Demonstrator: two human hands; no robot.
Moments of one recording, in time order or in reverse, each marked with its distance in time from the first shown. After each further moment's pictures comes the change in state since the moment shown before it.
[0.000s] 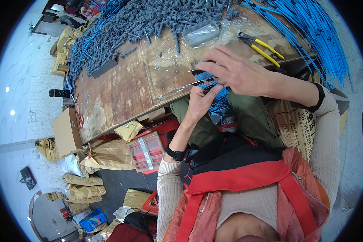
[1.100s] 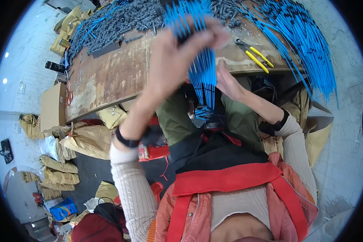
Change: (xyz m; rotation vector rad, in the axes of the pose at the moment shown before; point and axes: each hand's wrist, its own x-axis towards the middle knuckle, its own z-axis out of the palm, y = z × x) left_hand 0.009 0.167 0.035 0.299 0.021 0.381; right_hand -0.035 -0.030 0.057 1.550 0.028 0.618
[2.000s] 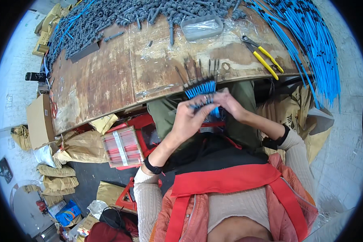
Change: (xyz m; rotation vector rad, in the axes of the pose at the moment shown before) left_hand -0.104 -0.145 0.003 0.041 -0.129 -0.248; right_hand -0.031 0.092 -0.051 0.017 0.188 0.190
